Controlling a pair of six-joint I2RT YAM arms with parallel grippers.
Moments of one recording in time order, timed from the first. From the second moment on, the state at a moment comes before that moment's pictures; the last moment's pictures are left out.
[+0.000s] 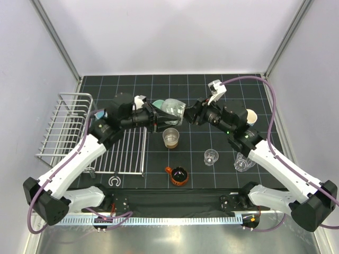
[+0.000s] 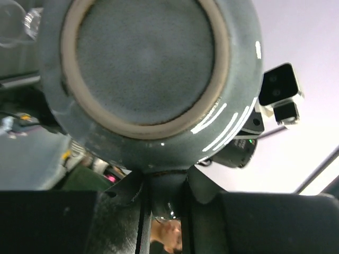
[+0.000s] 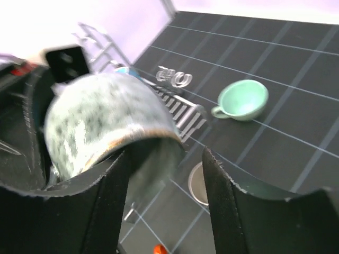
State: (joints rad) left arm -0.64 1.14 1.10 -0.25 0.55 -1.78; right arm 0.62 1.07 0.95 0.04 -0.18 0.43
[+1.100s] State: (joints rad) left arm -0.54 1.34 1.29 -1.05 -0.40 -0.79; right arm 0.62 0.92 0.96 -0.58 0.25 0.50
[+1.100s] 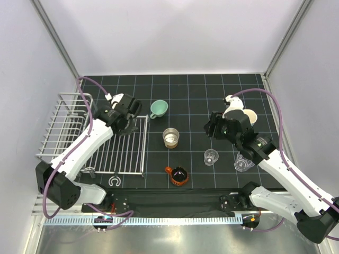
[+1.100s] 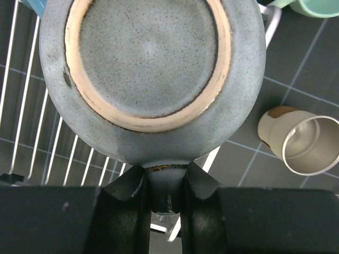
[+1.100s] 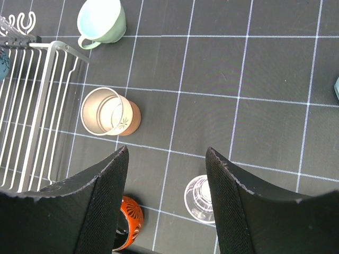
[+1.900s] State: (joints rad) left arm -0.39 1.53 1.19 -0.87 -0.39 -0.69; right arm 0.62 0.92 0.96 -0.62 0.25 0.50
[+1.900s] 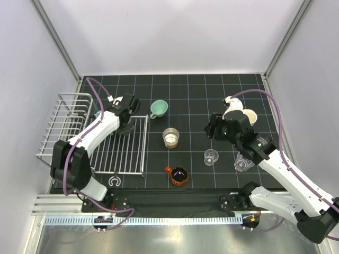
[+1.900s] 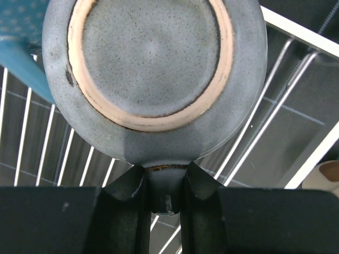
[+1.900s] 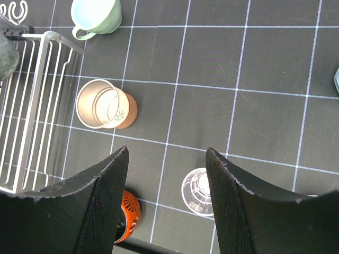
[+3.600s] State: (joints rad) left arm -0.23 1.56 1.11 -0.77 -0.44 -0.64; right arm 0.62 0.96 0.96 -0.64 0.19 0.54
